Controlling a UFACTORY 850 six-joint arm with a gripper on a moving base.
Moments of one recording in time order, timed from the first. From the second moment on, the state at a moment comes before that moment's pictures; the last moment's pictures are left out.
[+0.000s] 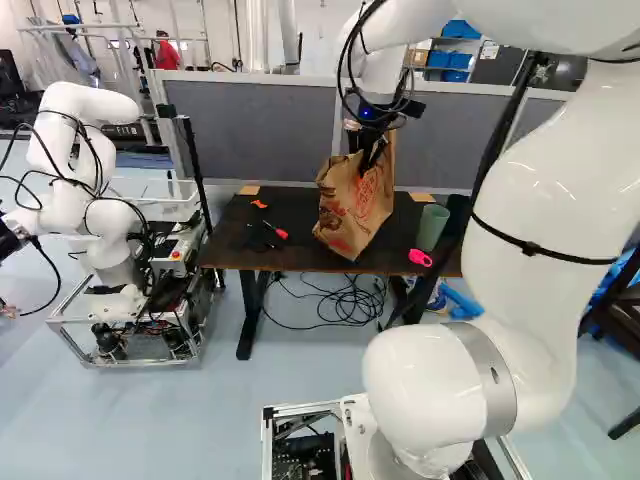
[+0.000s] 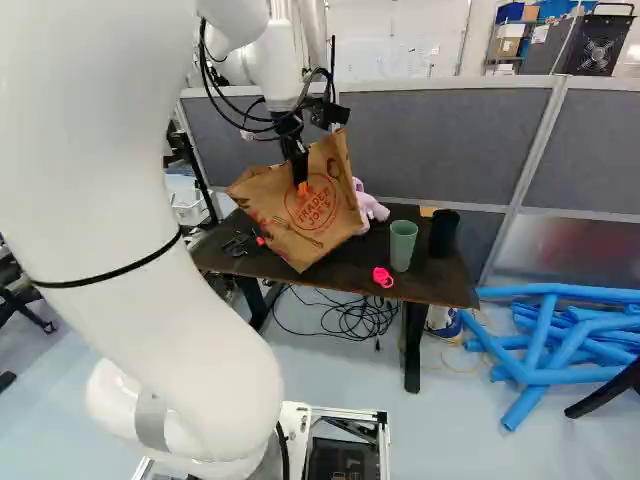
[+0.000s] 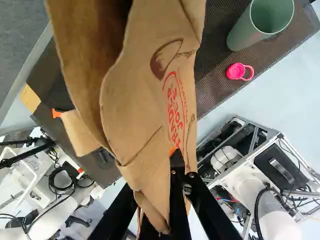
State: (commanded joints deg) arm -1.9 -6.0 -70.5 0.2 -54.7 46.4
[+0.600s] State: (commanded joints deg) arm 1.1 -10.7 -75.8 0.2 -57.6 46.4
